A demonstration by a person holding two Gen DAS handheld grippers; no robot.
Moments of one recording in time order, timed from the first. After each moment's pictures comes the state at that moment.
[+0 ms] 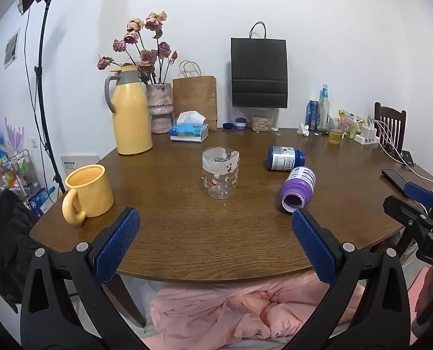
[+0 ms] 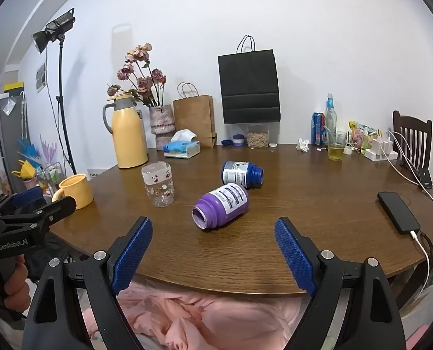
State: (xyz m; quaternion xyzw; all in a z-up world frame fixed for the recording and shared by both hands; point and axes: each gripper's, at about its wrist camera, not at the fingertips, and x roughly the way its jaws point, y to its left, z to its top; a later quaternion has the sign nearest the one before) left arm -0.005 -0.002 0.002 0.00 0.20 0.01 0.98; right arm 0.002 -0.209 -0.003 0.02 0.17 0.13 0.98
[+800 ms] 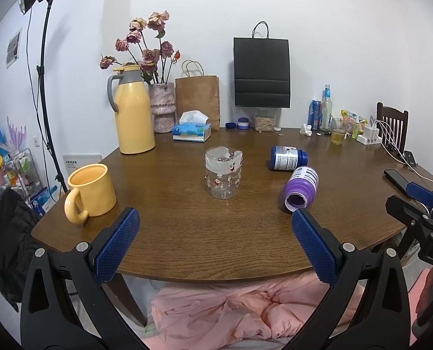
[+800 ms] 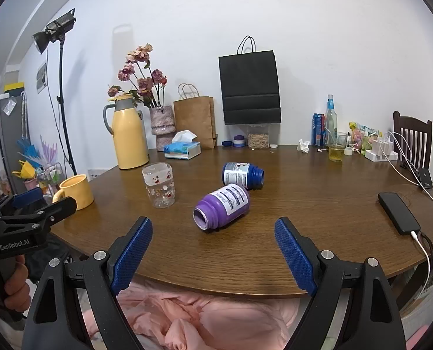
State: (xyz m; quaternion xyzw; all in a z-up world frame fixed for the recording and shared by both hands) left arm -0.002 0.002 0.003 0.00 0.20 0.01 0.98; right arm 0.002 -0.209 -0.005 0.02 0.17 0.13 0.98
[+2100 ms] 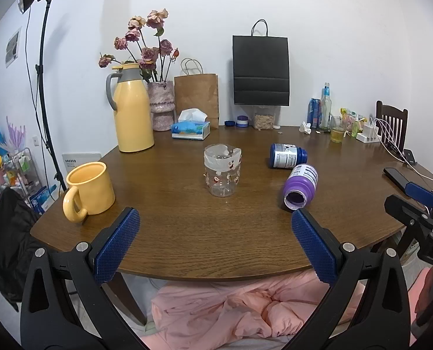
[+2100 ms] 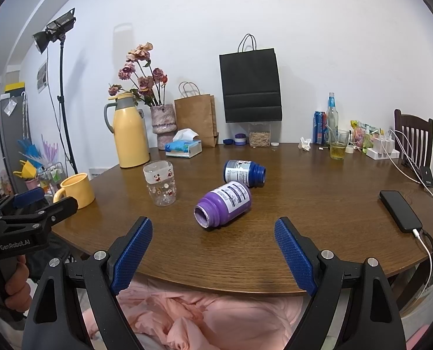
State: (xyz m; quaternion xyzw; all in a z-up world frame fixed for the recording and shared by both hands) left arm -0.001 0.002 -0.002 0.00 0.20 0.01 0.98; right arm 0.002 -0.204 -0.009 0.02 0.18 0.13 0.97
